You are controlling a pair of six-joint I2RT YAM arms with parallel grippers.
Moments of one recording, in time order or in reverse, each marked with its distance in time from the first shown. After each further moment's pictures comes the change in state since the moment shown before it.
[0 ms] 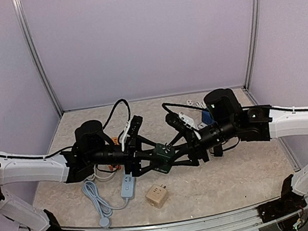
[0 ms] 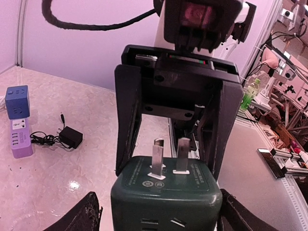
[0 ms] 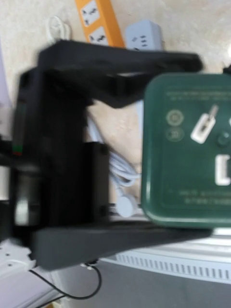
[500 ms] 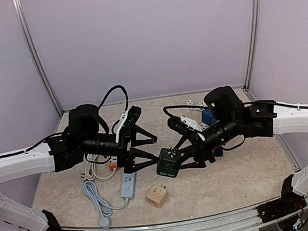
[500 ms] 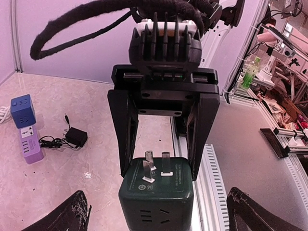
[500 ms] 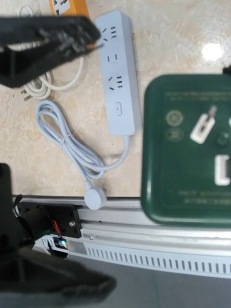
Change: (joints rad) left arm 0.003 -0.117 0.175 -0.442 0.002 0.199; right arm 0.001 -0.021 0.051 -0.202 -0.003 -0.066
